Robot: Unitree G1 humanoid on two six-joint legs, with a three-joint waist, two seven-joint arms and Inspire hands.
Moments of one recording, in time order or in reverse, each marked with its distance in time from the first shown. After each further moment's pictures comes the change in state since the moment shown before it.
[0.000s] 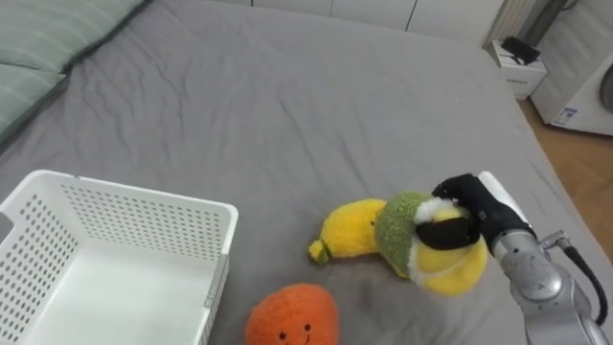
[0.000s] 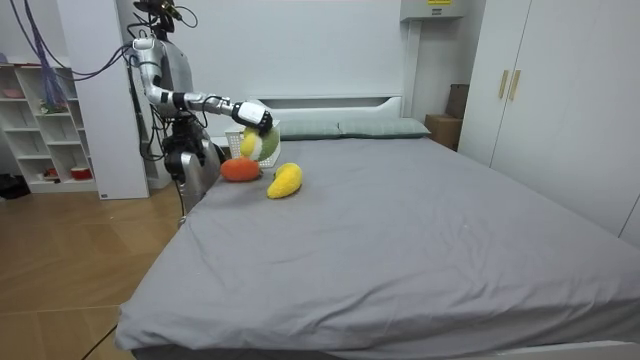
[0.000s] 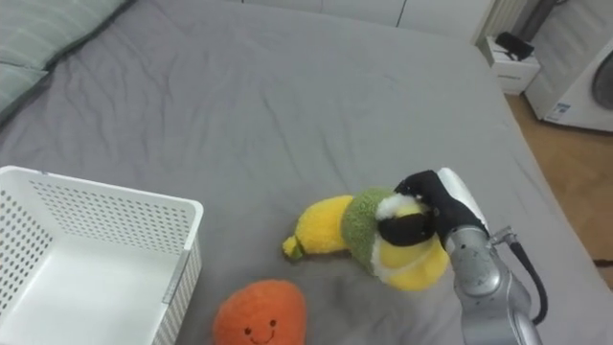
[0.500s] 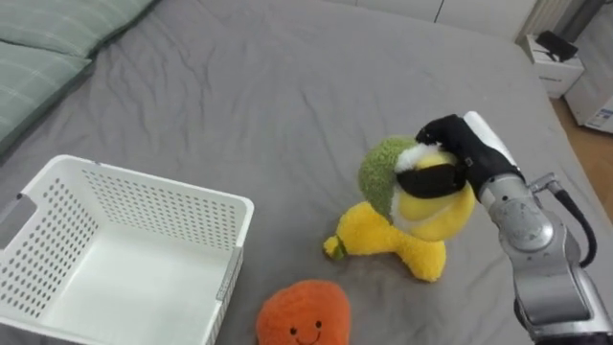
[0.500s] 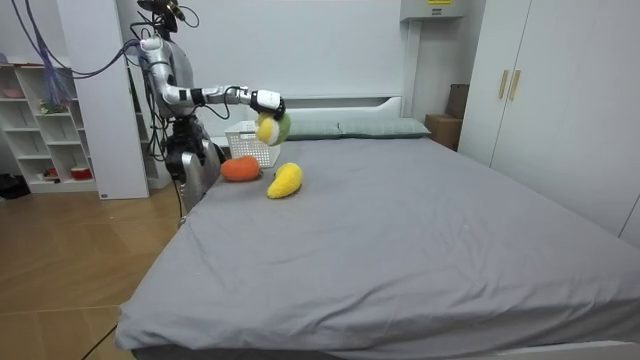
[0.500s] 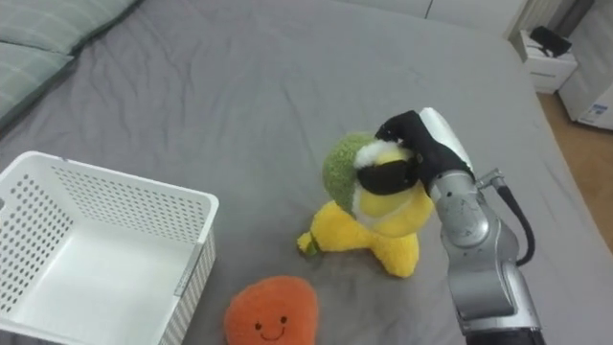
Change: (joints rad) left arm -0.051 -0.001 -0.055 -0.001 -0.001 -0.004 -0.012; right arm -0.156 -0.002 0.091 -0.033 0.007 0.012 0.038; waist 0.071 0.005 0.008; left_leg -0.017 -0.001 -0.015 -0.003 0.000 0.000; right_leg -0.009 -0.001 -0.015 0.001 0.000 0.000
